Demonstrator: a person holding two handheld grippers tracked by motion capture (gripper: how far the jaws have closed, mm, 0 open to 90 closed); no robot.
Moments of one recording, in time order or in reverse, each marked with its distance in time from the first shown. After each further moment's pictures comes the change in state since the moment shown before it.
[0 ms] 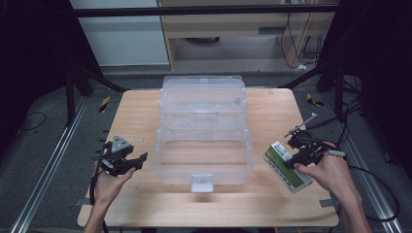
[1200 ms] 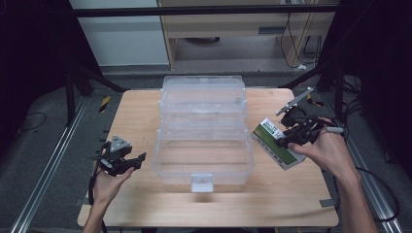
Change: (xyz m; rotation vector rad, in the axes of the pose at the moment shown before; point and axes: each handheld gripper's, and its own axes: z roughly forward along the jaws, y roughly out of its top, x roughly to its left) left arm 0.005 -0.002 0.001 0.012 0.004 -0.009; right arm 0.016 0.047 -0.053 -0.130 -0.020 -0.143
